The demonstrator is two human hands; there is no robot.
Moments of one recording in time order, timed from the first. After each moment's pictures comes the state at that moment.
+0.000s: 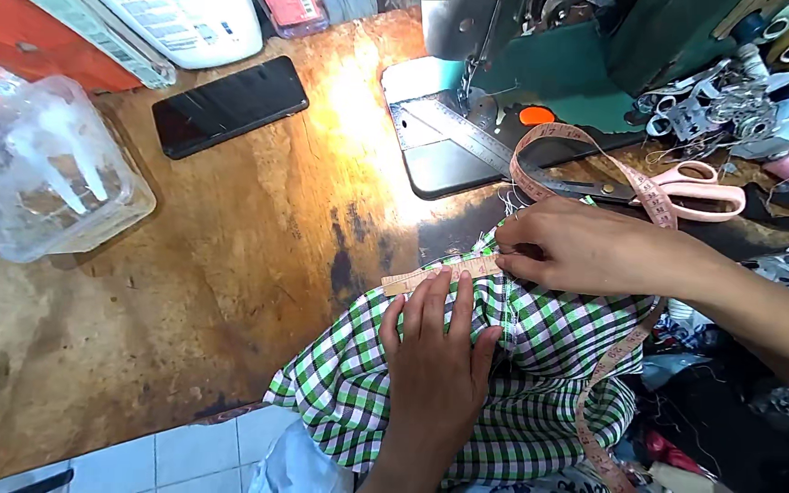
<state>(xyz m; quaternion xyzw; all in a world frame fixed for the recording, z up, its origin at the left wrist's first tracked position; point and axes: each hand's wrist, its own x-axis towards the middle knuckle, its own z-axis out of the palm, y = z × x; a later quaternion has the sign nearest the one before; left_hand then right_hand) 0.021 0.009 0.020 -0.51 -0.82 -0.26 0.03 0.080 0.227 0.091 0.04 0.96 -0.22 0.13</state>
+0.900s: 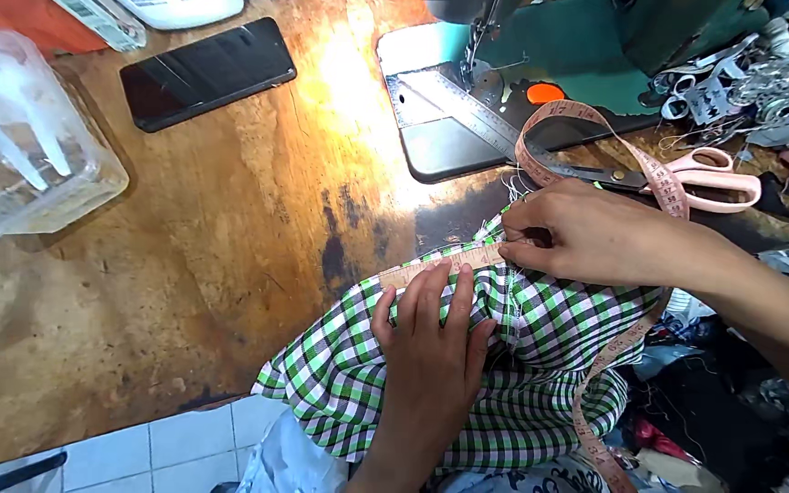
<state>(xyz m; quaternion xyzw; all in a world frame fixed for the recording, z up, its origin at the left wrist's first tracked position) 0.020 0.004 0.011 -0.52 -0.81 -0.29 0.04 0.083 0.231 0.085 0.06 0.96 -0.25 0.11</state>
